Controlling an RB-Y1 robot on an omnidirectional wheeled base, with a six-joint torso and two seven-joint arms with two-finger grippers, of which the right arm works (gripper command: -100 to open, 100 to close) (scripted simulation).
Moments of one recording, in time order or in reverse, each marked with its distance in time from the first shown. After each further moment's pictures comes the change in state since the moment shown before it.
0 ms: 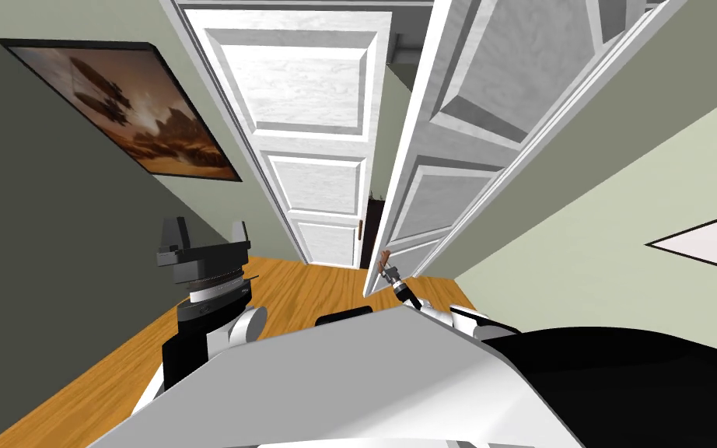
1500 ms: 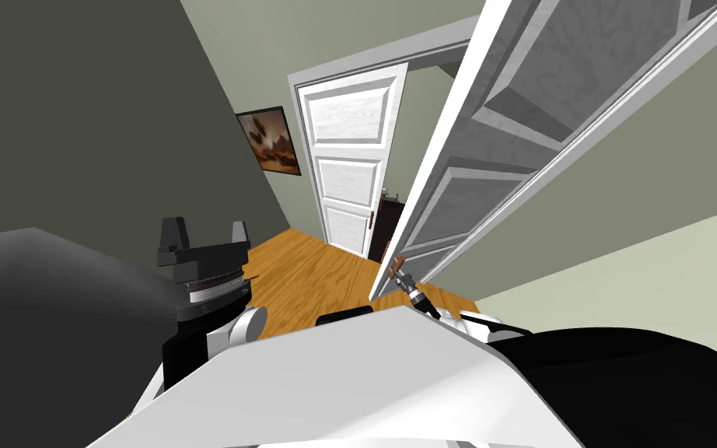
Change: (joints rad) arm 0.053 -0.085 0.120 0.149 -0.042 -0.206 -0.184
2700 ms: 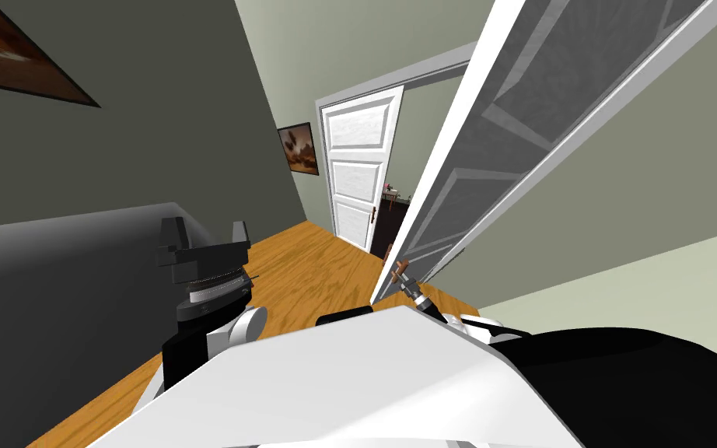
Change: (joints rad) arm 0.022 0.007 0.044 0.101 0.029 -0.102 -0.072
